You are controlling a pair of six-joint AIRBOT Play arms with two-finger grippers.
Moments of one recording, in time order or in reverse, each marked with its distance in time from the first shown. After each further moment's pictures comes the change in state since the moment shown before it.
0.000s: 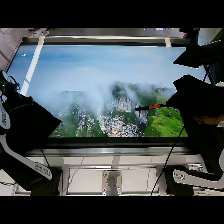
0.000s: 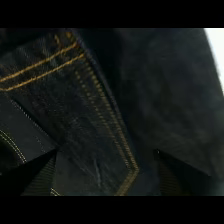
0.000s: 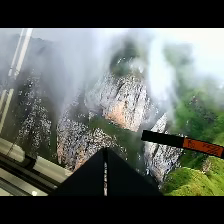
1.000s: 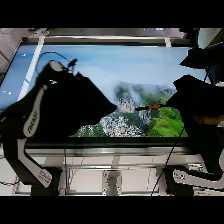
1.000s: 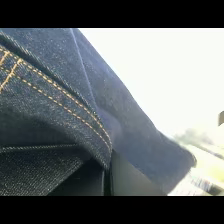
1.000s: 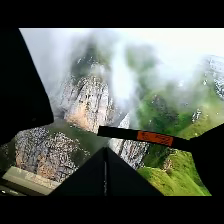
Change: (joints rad) left arm -0.665 0.078 -0.050 -0.742 0.556 0.136; right arm 0.000 0.000 0.000 -0.178 -0.012 -0.049
